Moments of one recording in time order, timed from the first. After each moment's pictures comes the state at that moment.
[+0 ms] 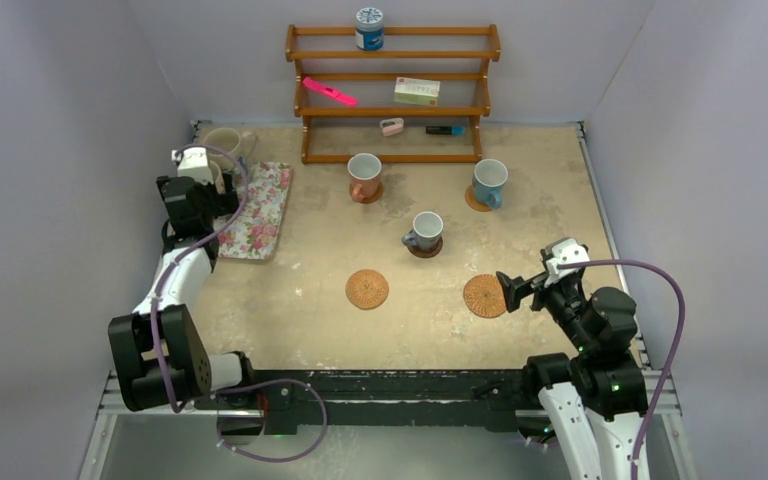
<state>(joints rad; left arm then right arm) 0.21 1.29 0.73 0.25 -0.07 0.09 0.13 0.21 0.65 -0.61 -0.29 -0.16</state>
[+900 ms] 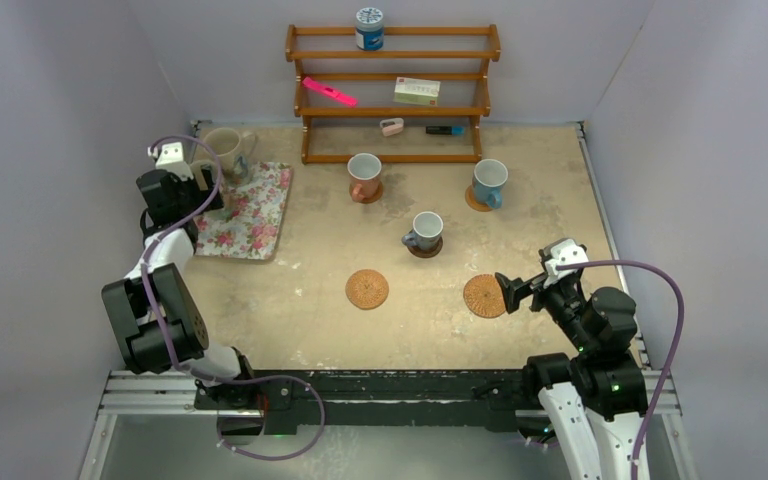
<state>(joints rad) 0.39 1.49 0.86 0.23 0.17 0.04 0.13 0.21 0.65 -0.62 -0.31 -0.17</state>
